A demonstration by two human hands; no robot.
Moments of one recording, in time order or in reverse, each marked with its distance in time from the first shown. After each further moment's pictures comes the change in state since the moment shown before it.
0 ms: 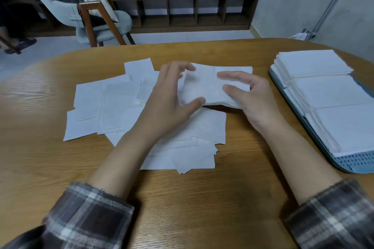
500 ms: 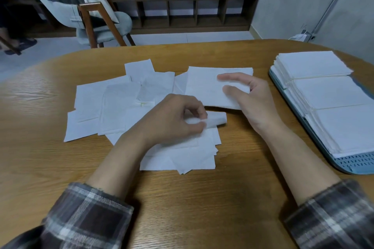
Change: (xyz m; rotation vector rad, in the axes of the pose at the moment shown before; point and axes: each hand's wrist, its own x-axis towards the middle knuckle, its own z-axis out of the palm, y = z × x) left_hand -0.005 -0.001 0.000 0.033 -0.375 -0.027; right_hand 0.001 0.002 0.001 -0.082 -0.004 -0.033
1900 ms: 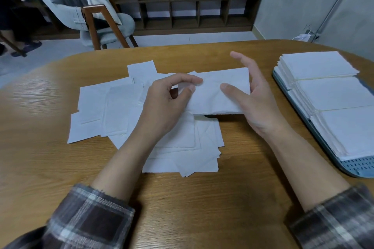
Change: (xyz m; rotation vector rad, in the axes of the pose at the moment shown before) left_hand 0.007 -0.002 0.000 -0.269 0.514 -0.073; right_hand -0.006 -0.013 0.005 0.256 -0.073 -0.006
